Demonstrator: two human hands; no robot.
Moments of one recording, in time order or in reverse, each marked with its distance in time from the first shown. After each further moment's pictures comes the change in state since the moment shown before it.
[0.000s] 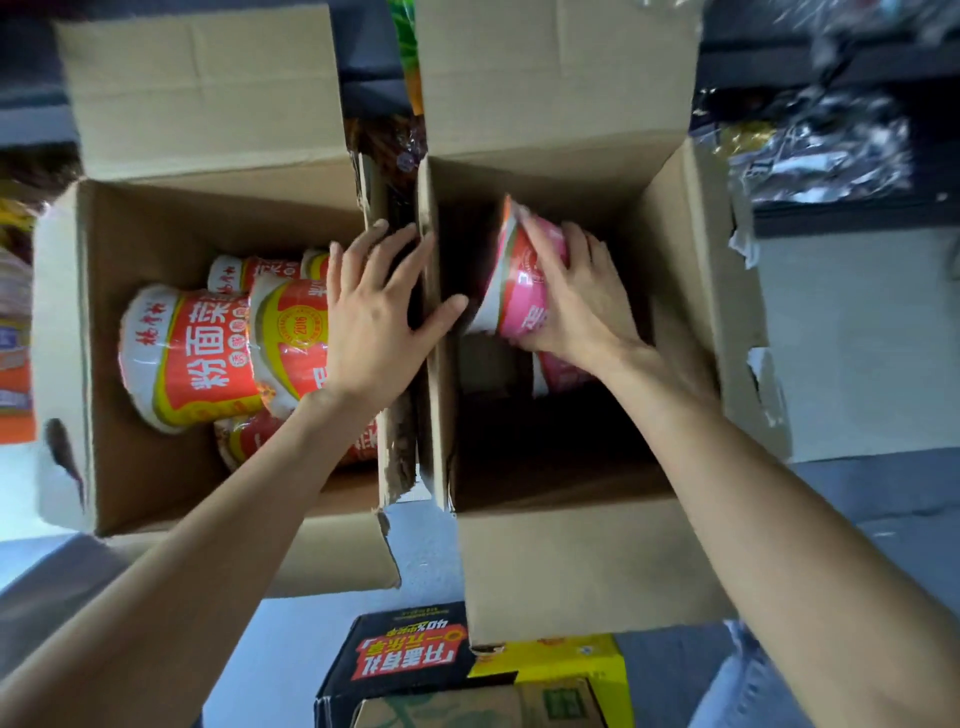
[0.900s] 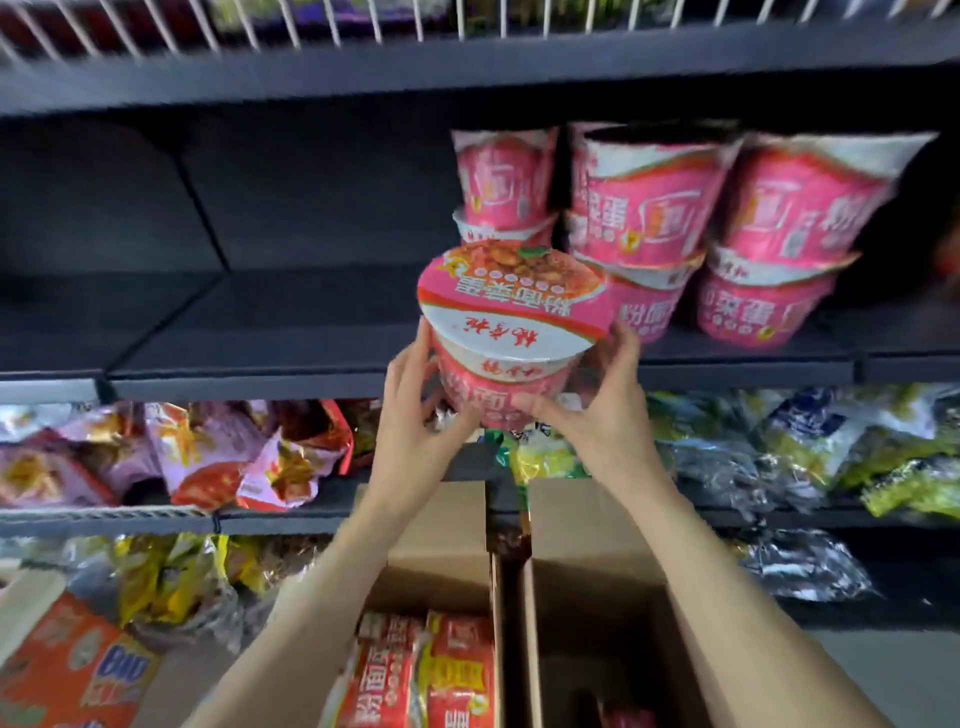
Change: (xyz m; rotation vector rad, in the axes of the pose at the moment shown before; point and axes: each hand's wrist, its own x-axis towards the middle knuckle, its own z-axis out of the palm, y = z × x) left_hand 0.084 0.040 -0.303 -0.837 0.388 0.124; right_hand 0.024 -0.180 -0.320 0.974 0.623 -0.307
